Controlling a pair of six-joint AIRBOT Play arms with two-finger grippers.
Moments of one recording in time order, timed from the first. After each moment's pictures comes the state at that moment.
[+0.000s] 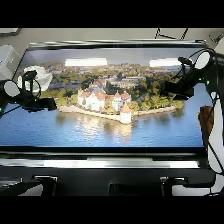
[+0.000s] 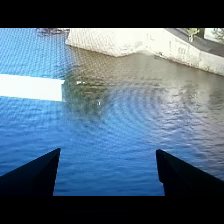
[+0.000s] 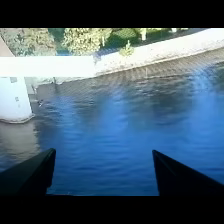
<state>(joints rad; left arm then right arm) -0.02 -1.28 1.25 1.49 -1.26 -1.62 -0.03 -1.57 1.70 -1.40 1.57 1.65</state>
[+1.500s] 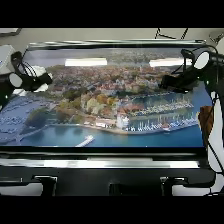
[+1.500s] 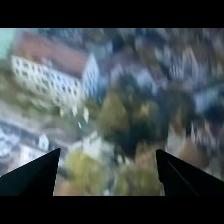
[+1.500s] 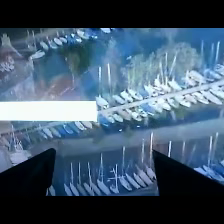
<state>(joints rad) 0.09 -1.53 1.46 1.49 -0.76 -1.83 -0.03 -1.57 1.70 -1.40 1.37 1.65</state>
